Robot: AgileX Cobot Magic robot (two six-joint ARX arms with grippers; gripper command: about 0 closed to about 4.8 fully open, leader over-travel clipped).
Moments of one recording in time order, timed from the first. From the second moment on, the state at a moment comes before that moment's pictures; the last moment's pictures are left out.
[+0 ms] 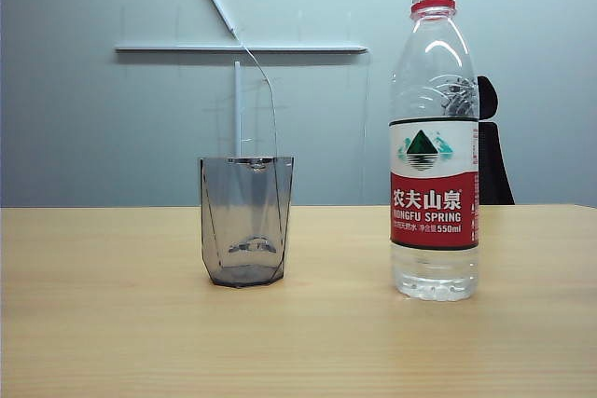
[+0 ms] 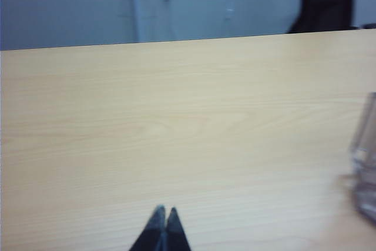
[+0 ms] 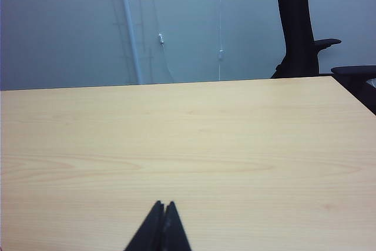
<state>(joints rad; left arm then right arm) -0.24 0.00 0.01 -0.06 -0.07 0.03 -0.05 0.00 0.00 0.06 -0.10 0.08</state>
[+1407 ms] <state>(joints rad) -0.67 0.09 0.01 -0.06 -0.06 0.03 -0.05 0.00 0.00 0.07 -0.11 0.08</state>
